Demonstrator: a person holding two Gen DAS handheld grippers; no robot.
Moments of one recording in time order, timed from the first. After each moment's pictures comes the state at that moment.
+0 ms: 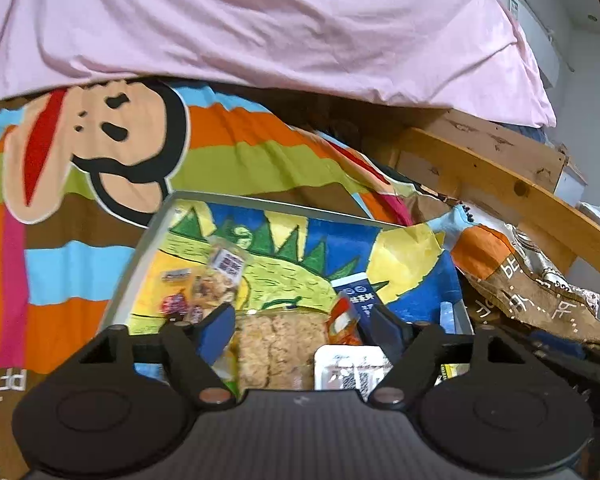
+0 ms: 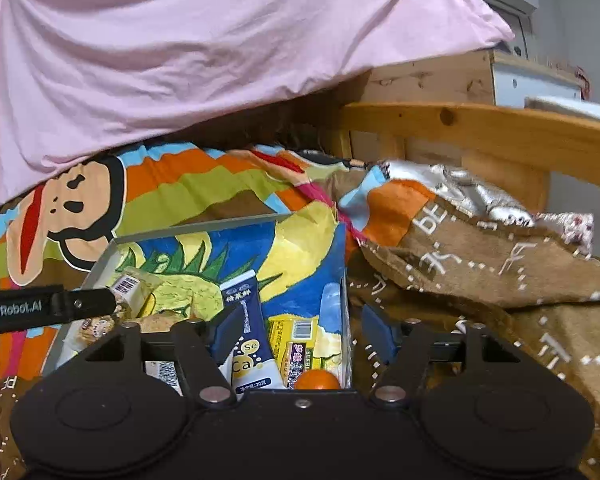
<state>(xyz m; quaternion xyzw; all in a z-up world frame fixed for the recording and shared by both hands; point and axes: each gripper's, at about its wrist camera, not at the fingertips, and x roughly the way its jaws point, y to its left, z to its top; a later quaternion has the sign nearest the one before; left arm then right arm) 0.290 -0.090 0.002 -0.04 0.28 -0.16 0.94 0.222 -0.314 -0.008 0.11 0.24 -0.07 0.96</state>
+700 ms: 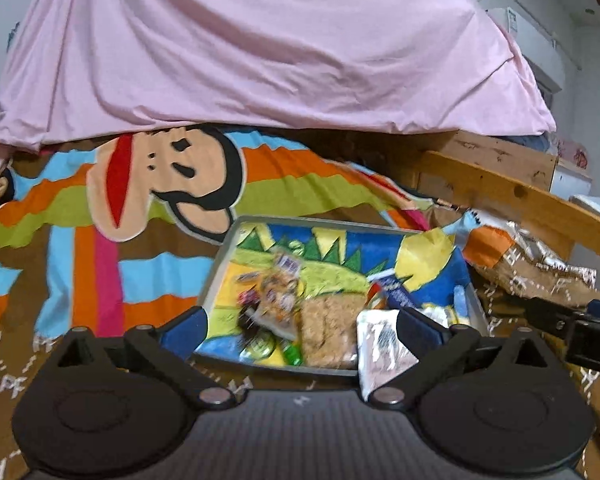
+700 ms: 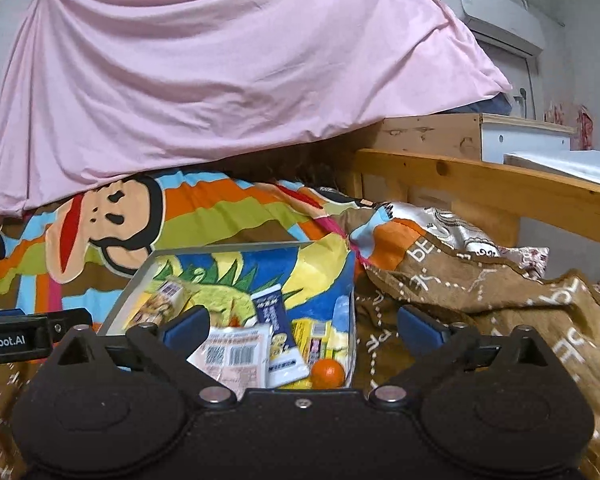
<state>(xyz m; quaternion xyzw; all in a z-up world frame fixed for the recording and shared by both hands) 0.191 -0.053 0.026 0.00 0.24 -0.10 0.97 0.139 -0.286 0.028 0.08 0.20 -0.06 0.98</state>
